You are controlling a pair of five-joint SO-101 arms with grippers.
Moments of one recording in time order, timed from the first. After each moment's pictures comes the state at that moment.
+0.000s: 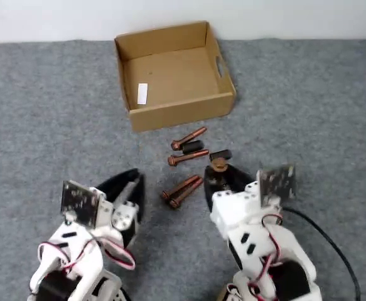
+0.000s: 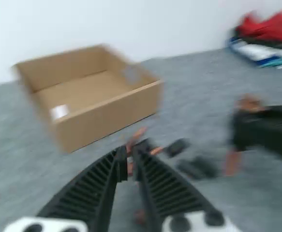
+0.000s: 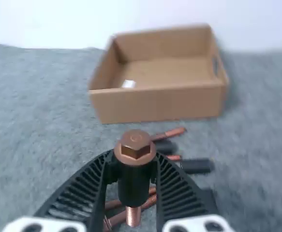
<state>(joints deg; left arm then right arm) 17.9 -103.7 74.8 63.5 12.0 -22.6 -95.0 68.9 55.5 -13.4</state>
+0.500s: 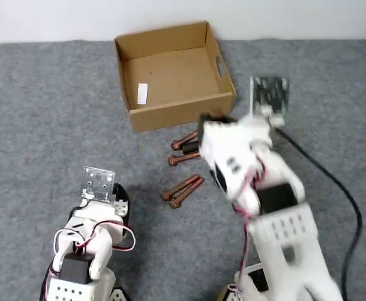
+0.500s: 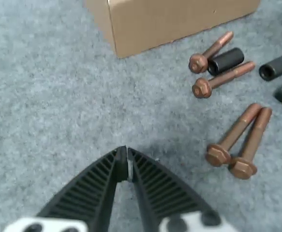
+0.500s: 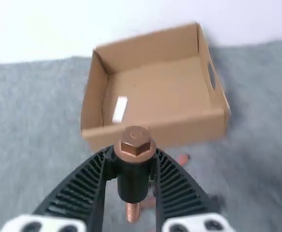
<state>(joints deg) 6.2 -103.4 96.7 58.7 7.0 -20.7 -39.6 31.1 43.7 -17.6</state>
